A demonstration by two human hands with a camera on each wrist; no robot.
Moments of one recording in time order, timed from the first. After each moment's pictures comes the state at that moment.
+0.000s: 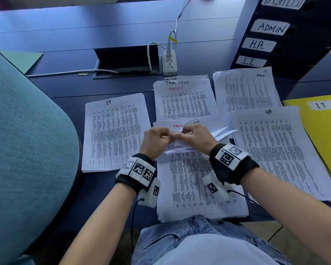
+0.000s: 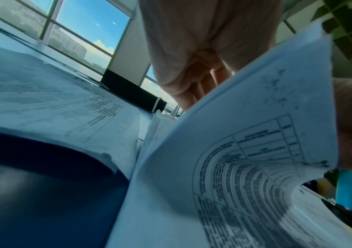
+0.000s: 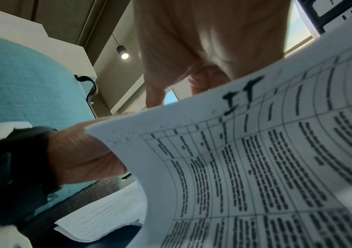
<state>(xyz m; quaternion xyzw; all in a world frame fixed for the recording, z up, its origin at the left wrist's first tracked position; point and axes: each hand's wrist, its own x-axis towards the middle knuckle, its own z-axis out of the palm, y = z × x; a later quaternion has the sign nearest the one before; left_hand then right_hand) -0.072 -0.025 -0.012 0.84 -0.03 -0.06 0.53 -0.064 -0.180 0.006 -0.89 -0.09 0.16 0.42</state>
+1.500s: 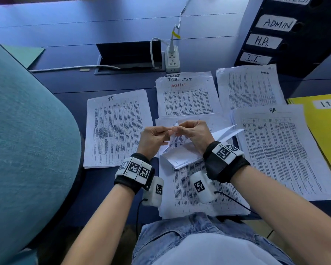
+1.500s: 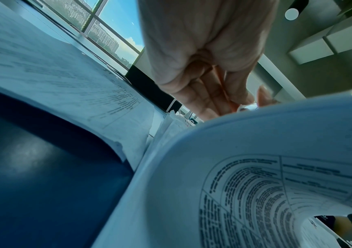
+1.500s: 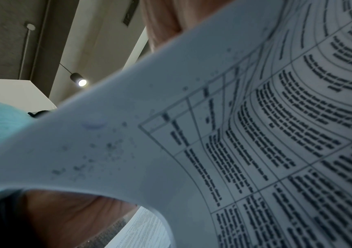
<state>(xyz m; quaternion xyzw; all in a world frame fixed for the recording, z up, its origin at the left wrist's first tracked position) -0.079 -0.018 -0.010 0.74 0.03 -0.08 0.66 -0.068 -0.164 0.000 -0.69 0.05 0.15 0.71</state>
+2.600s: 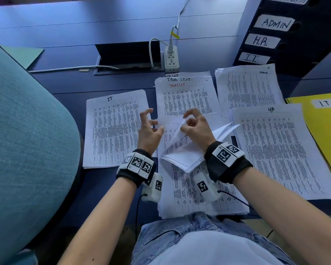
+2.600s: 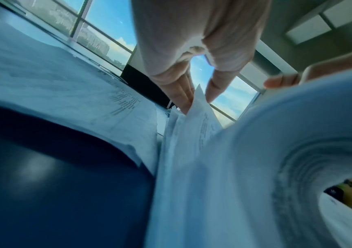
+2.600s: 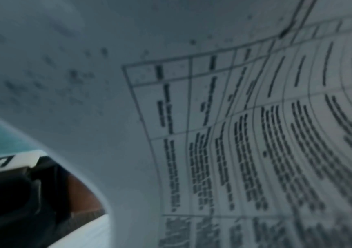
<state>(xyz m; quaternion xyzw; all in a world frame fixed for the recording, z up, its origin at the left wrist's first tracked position) -0.065 -0.016 -0.020 0.81 0.07 0.01 0.58 -0.063 -0.168 0.004 -0.79 0.02 0.08 0.61</state>
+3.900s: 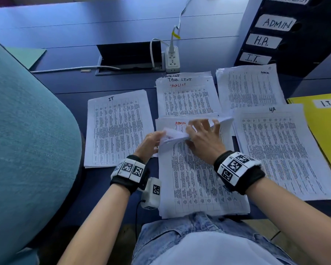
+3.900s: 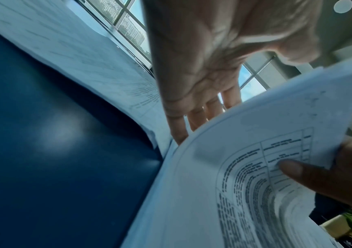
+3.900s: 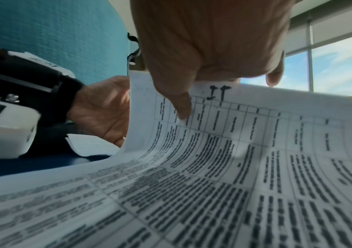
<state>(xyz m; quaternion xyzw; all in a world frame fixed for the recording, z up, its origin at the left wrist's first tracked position) -0.083 -0.006 -0.014 0.70 0.07 -0.25 0.67 -0.082 -0.188 -0.006 -0.98 -0.19 0.00 0.03</state>
